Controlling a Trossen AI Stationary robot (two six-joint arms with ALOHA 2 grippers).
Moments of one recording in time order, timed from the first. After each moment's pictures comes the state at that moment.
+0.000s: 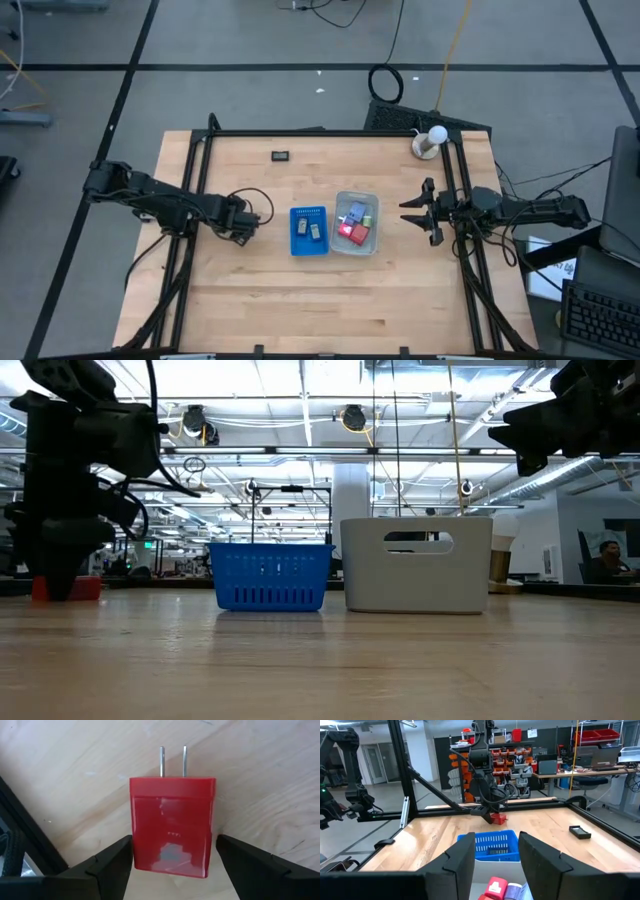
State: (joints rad) left arm -0.10 1.34 0.56 -0.89 -0.15 -1.06; right arm 0.03 0.18 0.09 0.15 0.00 0.09
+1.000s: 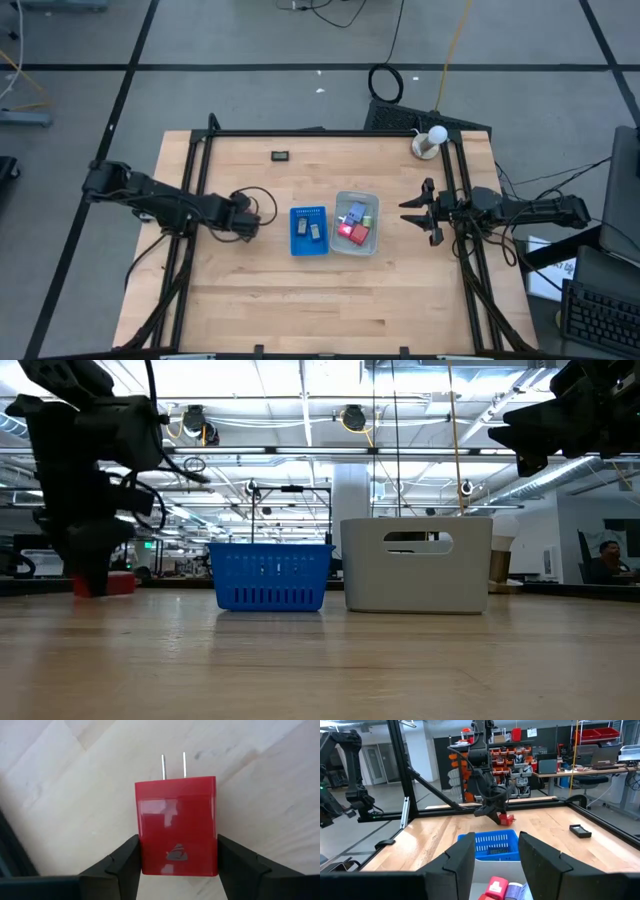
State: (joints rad) left arm -0.11 1.31 0.56 -0.85 -0.35 -1.01; right arm 0.03 0.18 0.09 0.15 0.00 0.10
